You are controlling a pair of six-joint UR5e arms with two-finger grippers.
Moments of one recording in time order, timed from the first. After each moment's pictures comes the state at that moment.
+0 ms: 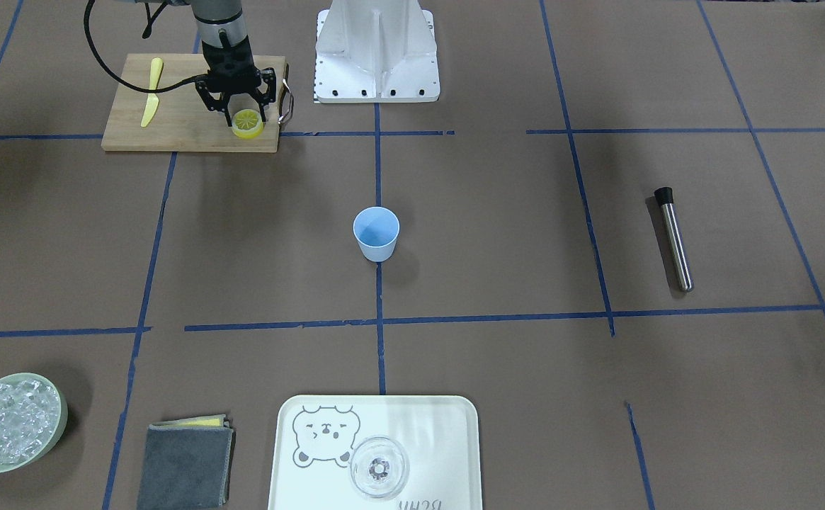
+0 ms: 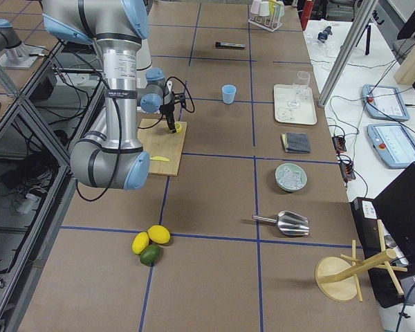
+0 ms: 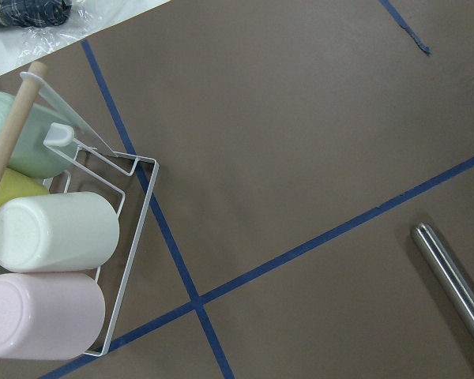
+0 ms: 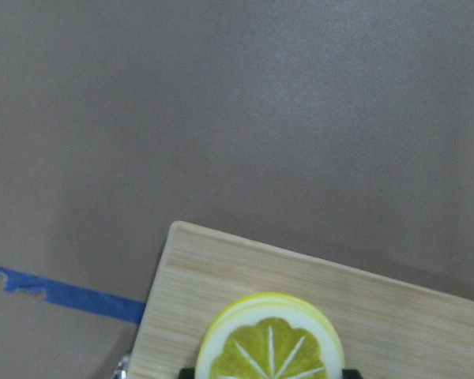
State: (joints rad) left arm -1.54 -1.52 -1.71 -1.99 -2.38 0.08; right arm 0.04 -1.54 2.15 -1.45 1.43 1.31
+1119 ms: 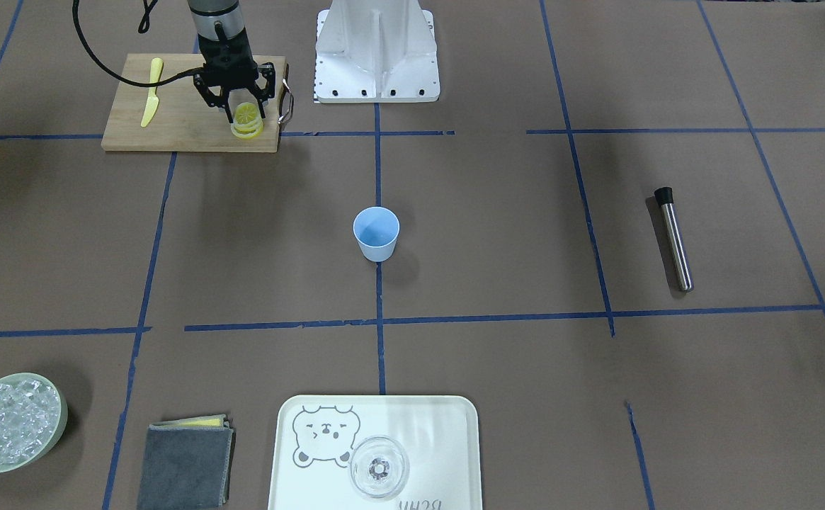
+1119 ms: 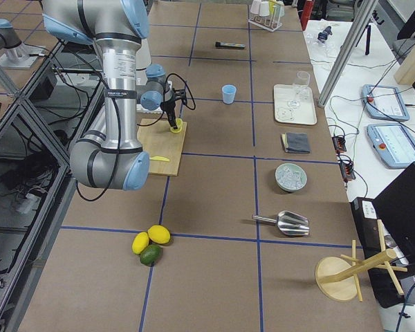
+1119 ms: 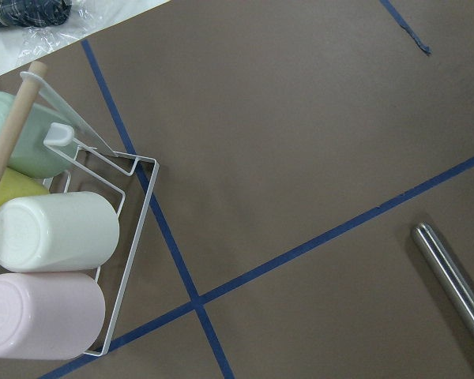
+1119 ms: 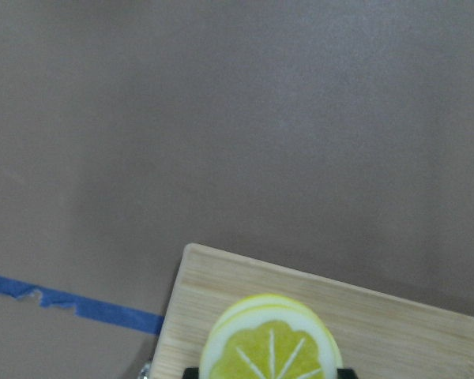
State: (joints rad) left arm -1.54 -1.52 -1.71 -1.99 -2.38 0.08; right arm 0.06 -1.54 2.21 -1.47 1.43 1.31
